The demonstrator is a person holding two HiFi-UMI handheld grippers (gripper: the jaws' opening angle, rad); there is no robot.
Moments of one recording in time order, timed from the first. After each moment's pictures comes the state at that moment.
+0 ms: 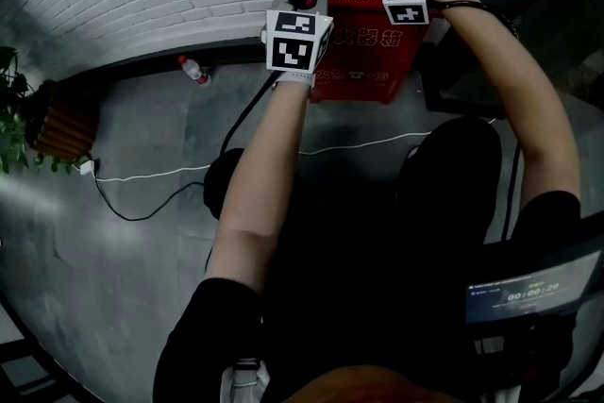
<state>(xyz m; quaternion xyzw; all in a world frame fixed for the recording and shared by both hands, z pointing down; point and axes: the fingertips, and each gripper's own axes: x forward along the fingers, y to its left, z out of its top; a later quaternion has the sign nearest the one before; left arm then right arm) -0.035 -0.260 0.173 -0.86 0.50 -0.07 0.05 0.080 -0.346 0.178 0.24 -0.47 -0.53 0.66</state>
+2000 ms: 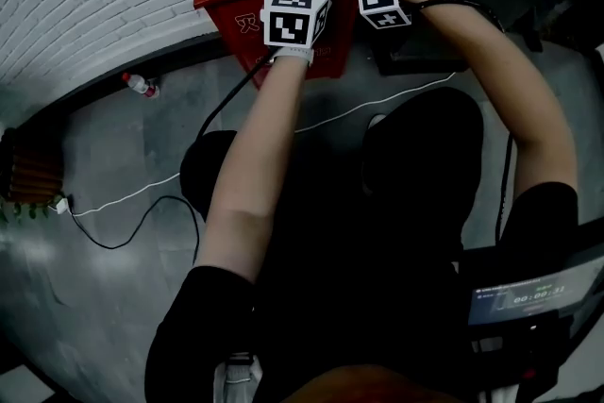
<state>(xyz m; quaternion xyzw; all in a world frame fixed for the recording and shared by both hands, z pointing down) 0.118 -0.256 0.204 -0.91 0.40 -0.04 0.00 0.212 -0.298 0.240 0.20 -0.38 -0.50 0.76</state>
